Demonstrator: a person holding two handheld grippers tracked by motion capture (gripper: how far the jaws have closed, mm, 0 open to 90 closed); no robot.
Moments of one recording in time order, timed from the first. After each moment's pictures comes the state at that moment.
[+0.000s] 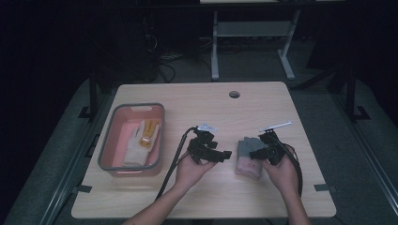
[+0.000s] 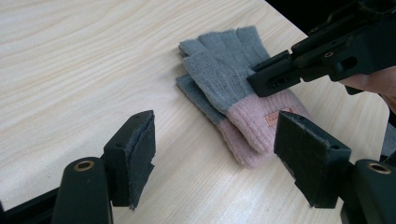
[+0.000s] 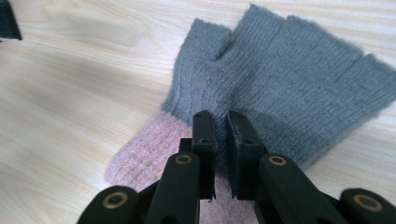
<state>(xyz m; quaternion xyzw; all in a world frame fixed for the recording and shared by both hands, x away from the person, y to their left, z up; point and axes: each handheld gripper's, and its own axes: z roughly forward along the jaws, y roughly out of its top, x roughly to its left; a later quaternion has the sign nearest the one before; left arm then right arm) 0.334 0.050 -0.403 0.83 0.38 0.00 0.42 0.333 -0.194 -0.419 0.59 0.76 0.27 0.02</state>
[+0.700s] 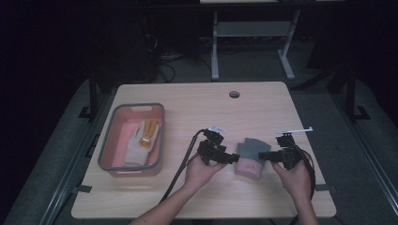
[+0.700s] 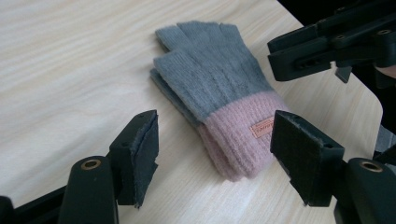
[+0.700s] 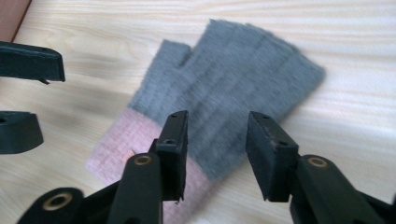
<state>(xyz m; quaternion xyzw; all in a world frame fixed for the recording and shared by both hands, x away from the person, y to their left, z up) 0.339 0.019 -0.419 0.83 0.38 -0.04 0.40 0.314 -0.236 -0.421 0.62 0.71 0.32 0.02</state>
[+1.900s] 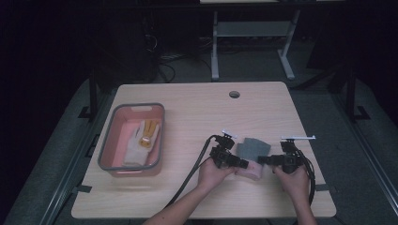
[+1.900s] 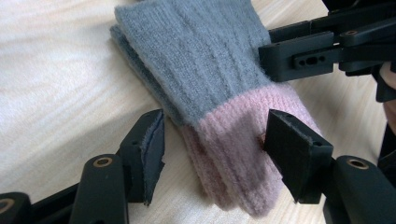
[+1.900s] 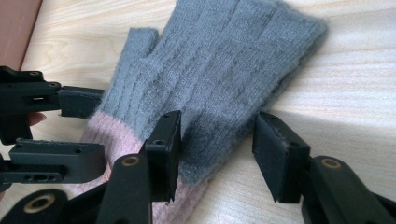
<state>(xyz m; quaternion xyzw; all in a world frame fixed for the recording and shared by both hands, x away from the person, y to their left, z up) 0.351 -0.012 -0.456 0.83 0.42 -0.11 0.35 0.319 -0.252 -0.461 0.65 0.67 0.35 -0.04</state>
